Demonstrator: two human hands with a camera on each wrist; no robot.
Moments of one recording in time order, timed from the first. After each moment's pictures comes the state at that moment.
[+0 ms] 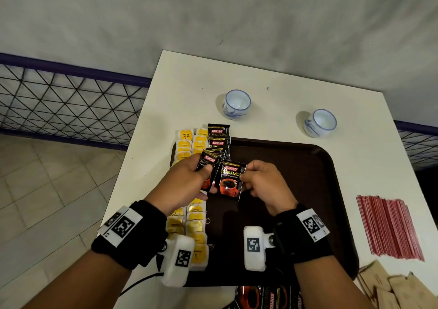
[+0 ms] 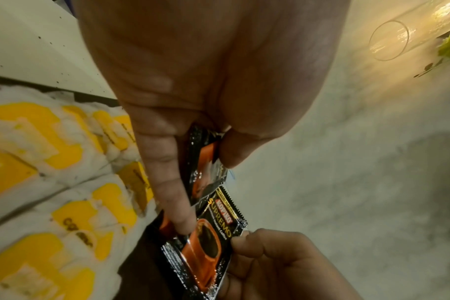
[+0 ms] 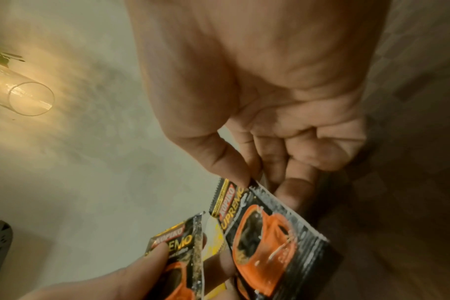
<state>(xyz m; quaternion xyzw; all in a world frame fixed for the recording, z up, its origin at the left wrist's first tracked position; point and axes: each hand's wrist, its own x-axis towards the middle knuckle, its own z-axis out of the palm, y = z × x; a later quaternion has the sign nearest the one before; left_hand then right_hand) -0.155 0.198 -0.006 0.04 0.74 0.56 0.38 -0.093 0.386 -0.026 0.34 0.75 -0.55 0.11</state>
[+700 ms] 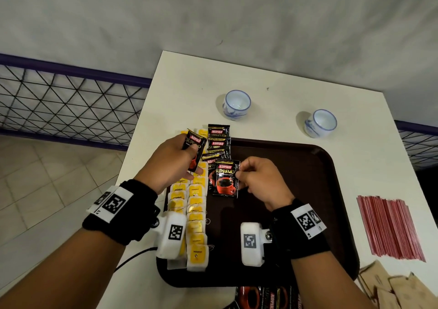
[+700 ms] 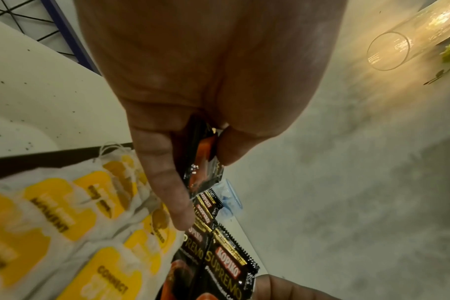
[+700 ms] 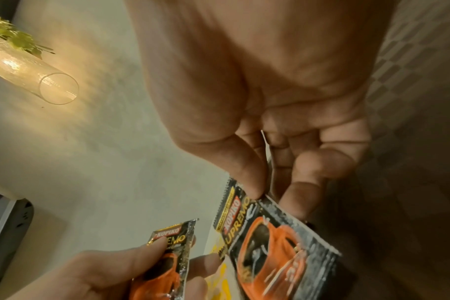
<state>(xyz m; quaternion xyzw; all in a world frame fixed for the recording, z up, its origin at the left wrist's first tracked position) -0.192 0.190 0.003 0.03 0.78 0.54 0.32 -0.100 0.383 -0.023 0.29 0.80 -0.51 0.10</state>
